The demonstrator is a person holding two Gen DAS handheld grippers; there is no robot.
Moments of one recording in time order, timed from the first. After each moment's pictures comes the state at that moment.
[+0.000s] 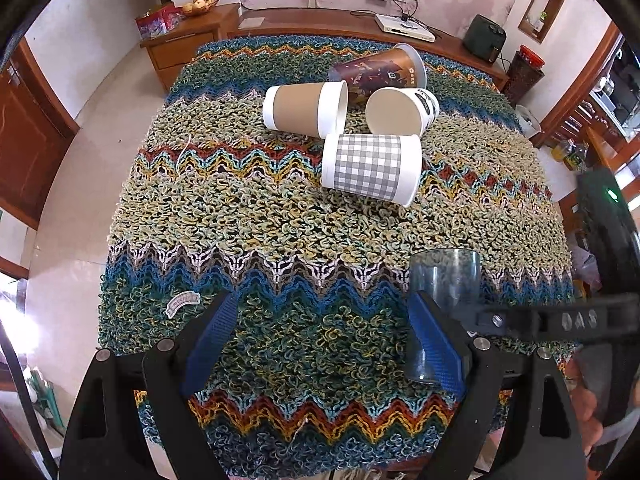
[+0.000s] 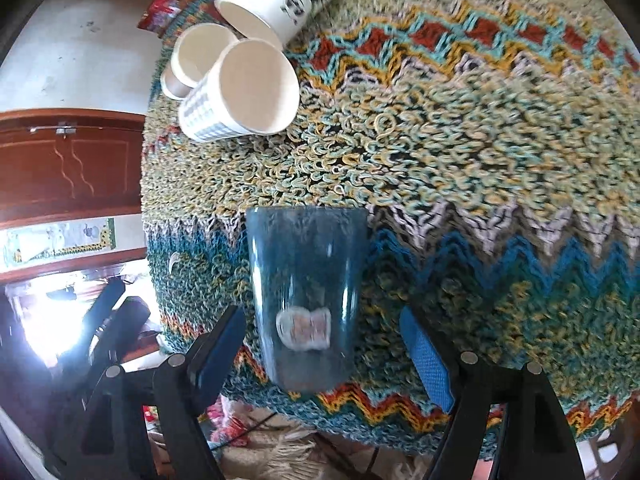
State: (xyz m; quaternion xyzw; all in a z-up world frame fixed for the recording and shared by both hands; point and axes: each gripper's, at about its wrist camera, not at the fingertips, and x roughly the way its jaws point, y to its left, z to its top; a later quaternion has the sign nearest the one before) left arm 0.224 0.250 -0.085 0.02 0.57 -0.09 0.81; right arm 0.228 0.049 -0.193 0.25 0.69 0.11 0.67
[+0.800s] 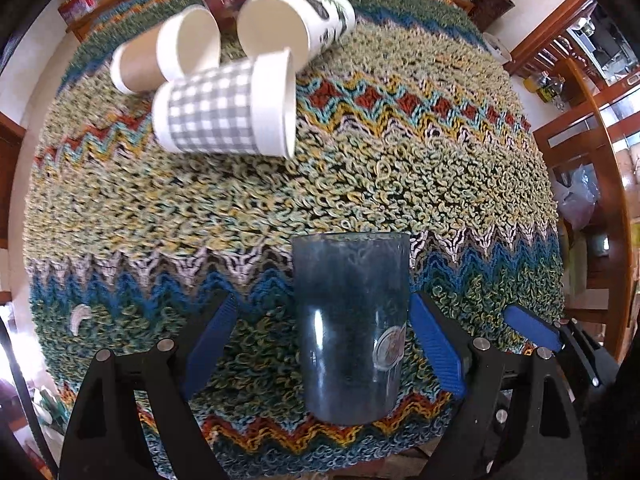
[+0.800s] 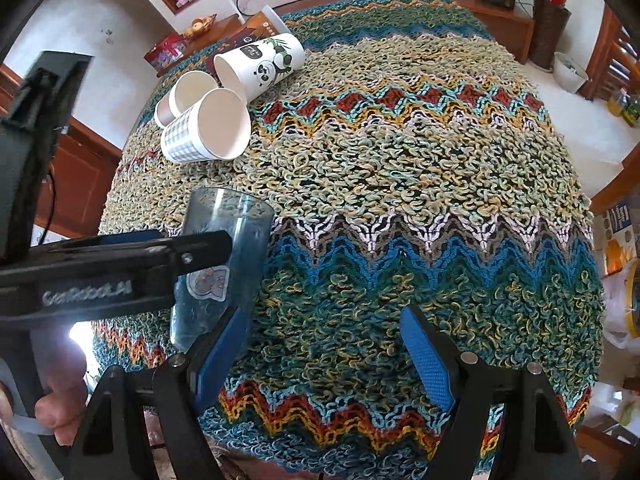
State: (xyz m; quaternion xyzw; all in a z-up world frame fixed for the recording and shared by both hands) left arm 0.250 0.158 -0.146 0.06 0.67 -0.17 0.72; right arm 0.154 0.019 -0.163 0.15 0.59 0.03 0.79
